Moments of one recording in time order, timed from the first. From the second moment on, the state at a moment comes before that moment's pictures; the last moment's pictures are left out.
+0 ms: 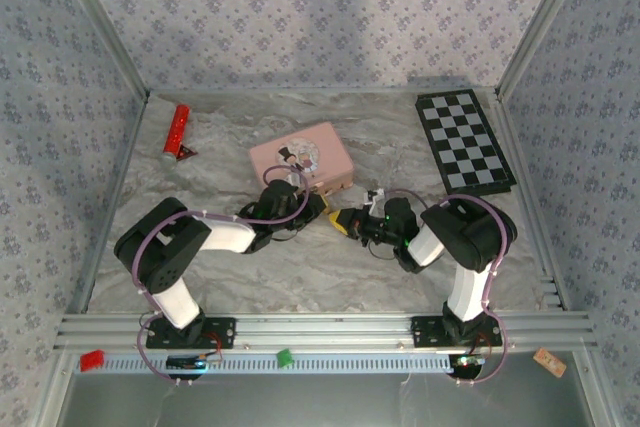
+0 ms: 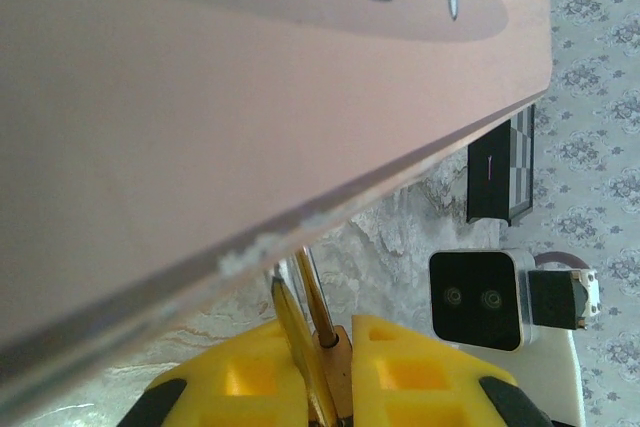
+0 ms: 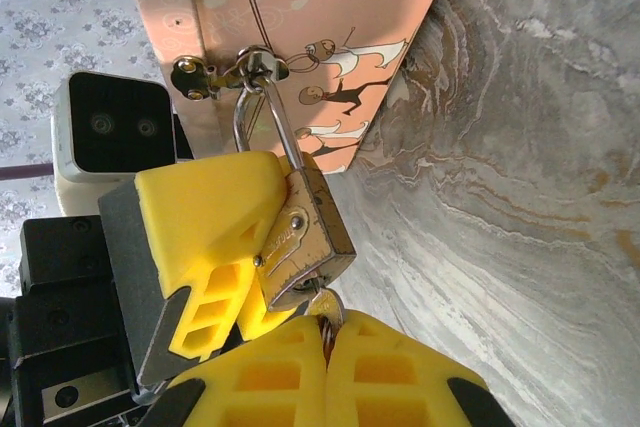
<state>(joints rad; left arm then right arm) -0.75 1.68 0.62 0.57 0.19 -1.24 0.57 1.83 0.35 1.21 -0.56 1.40</state>
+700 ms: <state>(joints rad) -0.73 1.62 0.63 0.42 0.23 -1.23 0.59 1.42 0.43 0.46 -0.36 0.94</state>
